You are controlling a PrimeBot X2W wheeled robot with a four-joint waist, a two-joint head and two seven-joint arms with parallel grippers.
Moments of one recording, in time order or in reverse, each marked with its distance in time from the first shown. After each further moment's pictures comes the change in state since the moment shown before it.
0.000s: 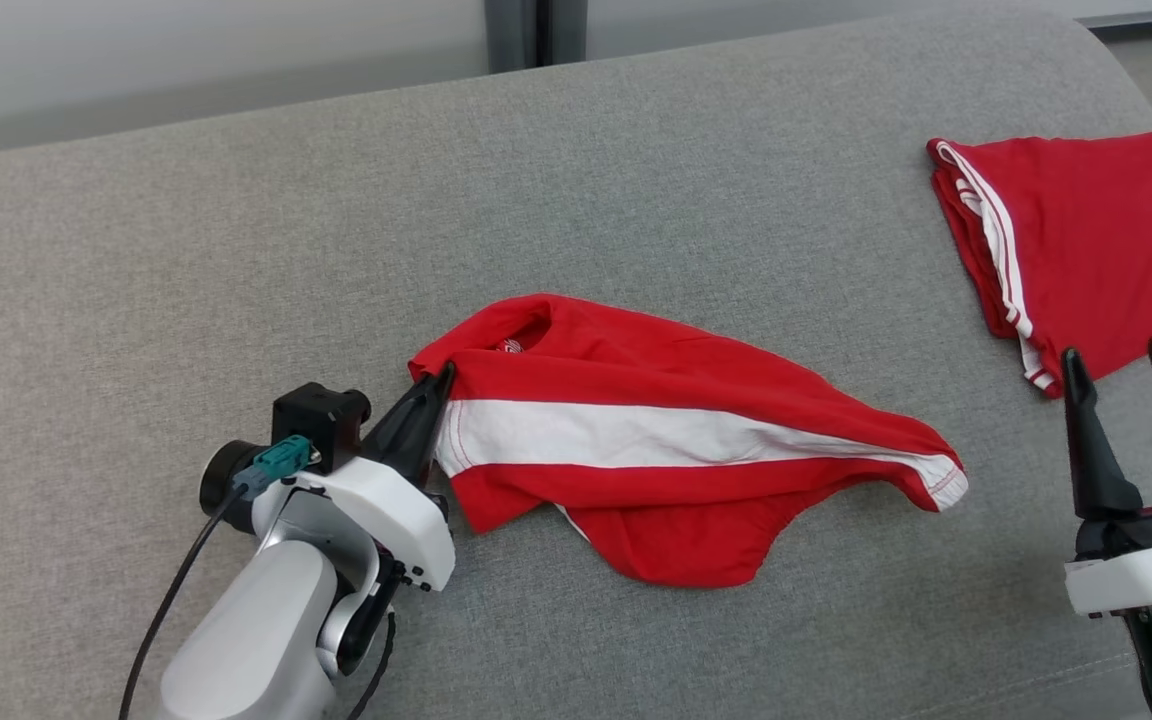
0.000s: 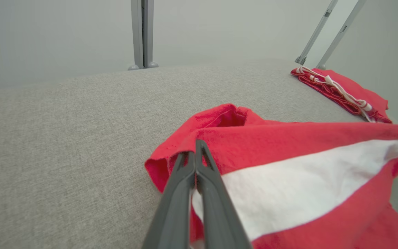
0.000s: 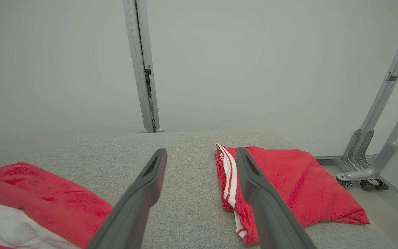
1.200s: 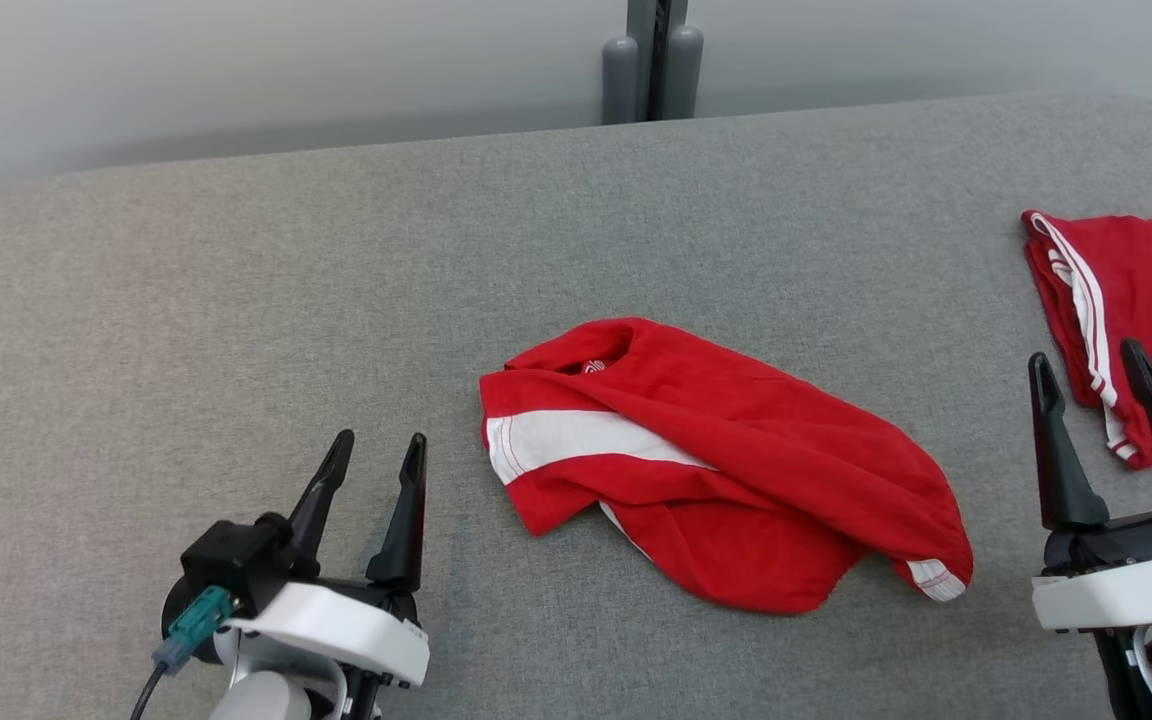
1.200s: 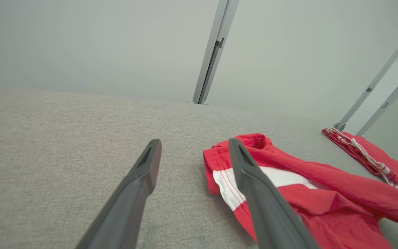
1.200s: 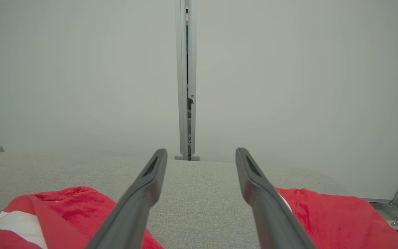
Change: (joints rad) left arm 0.278 -0.037 0.190 -0.201 0.012 0.043 -0.129; right arm 0.034 0.057 -0.021 -0.081 -0.095 0.000 0.000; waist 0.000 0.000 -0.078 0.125
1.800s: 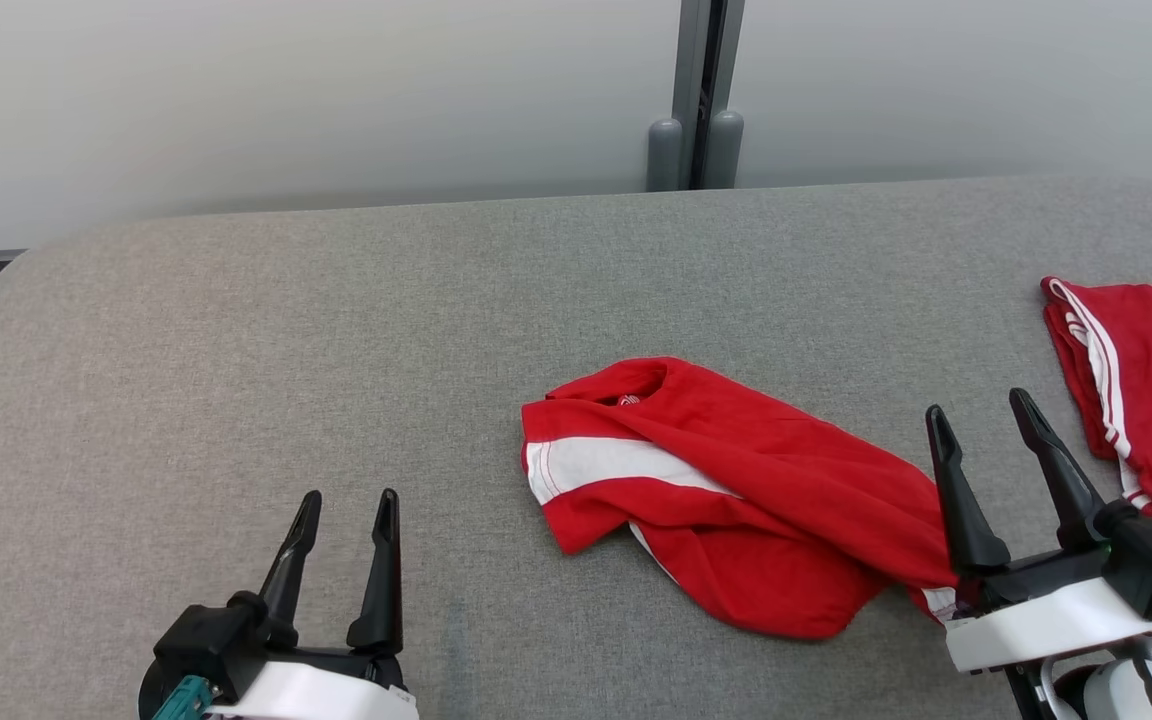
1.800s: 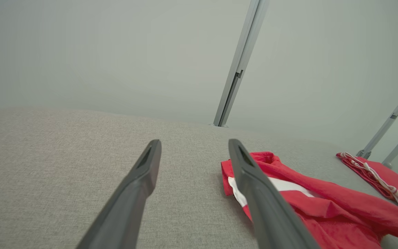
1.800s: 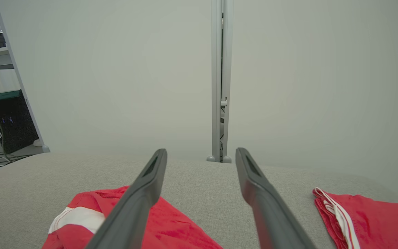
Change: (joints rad) left arm 0.195 -0.065 0.128 -0.161 0.105 0.019 0.000; right arm 0.022 0.087 0.082 0.050 -0.051 0.000 0.000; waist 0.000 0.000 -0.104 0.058
